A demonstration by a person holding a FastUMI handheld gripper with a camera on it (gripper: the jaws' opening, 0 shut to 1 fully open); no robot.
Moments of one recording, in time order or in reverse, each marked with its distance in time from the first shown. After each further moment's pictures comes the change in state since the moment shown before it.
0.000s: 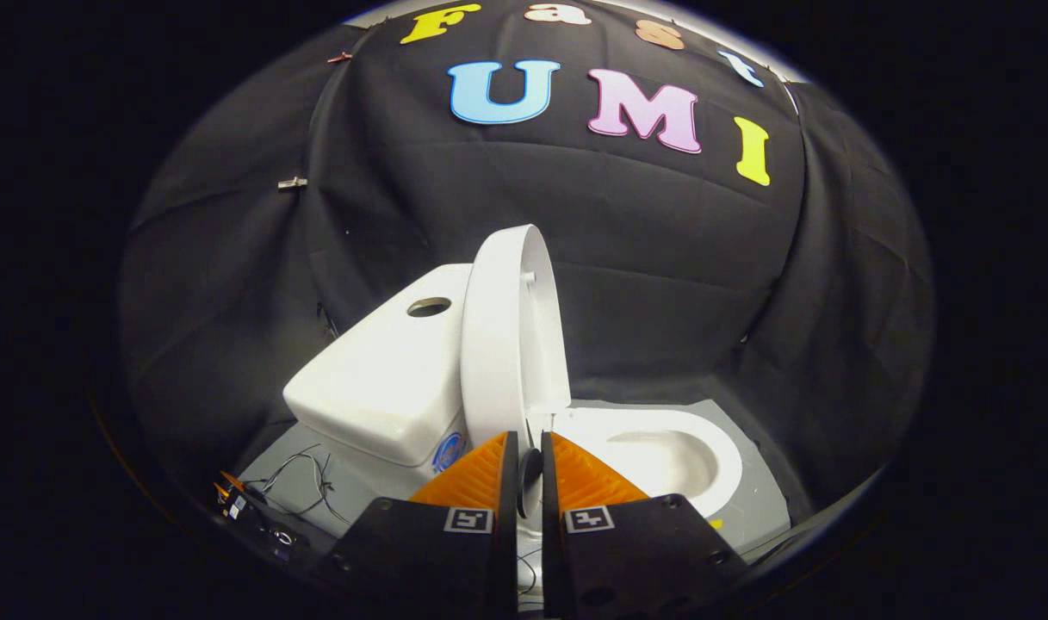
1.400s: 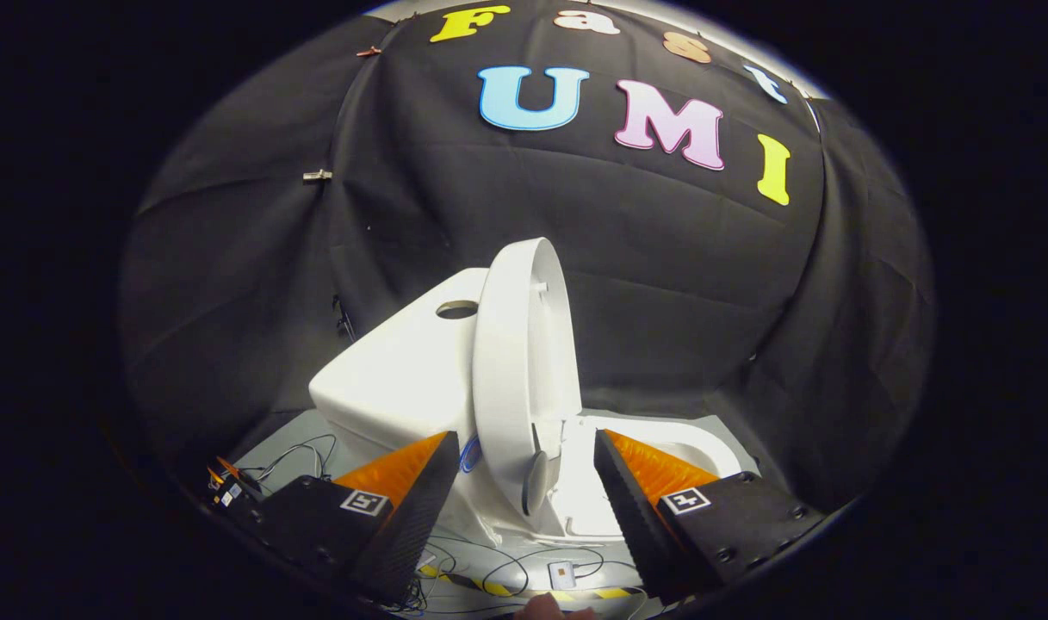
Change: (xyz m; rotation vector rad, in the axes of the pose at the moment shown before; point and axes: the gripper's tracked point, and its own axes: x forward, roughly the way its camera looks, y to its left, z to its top) arm -0.017 0.006 0.008 -0.059 -0.037 0.039
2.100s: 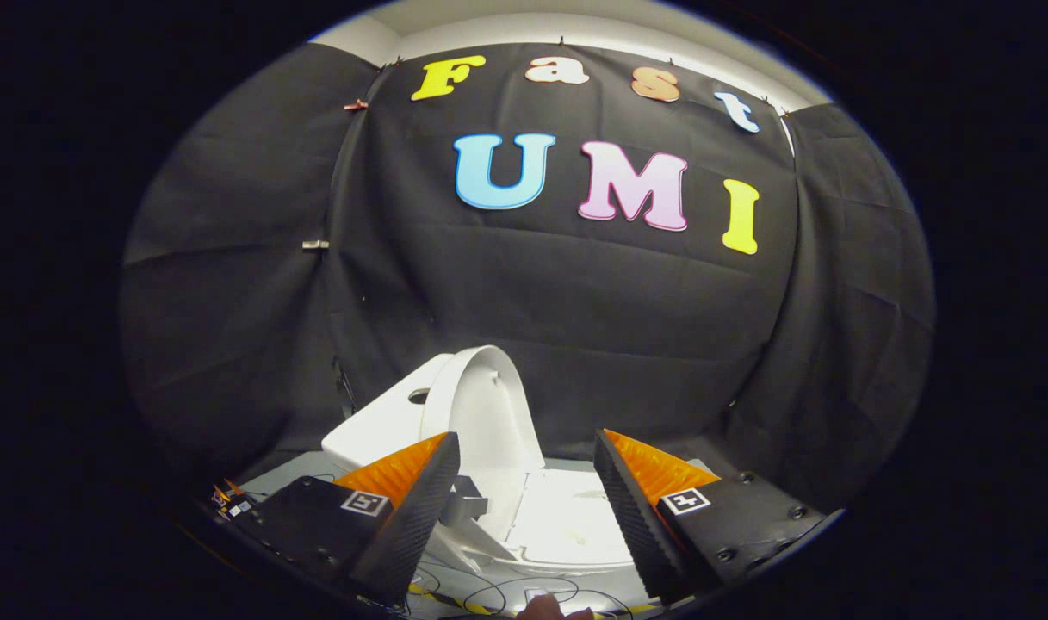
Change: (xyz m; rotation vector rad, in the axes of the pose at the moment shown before) arm -0.090 -0.088 0.104 0.040 -0.222 -0.004
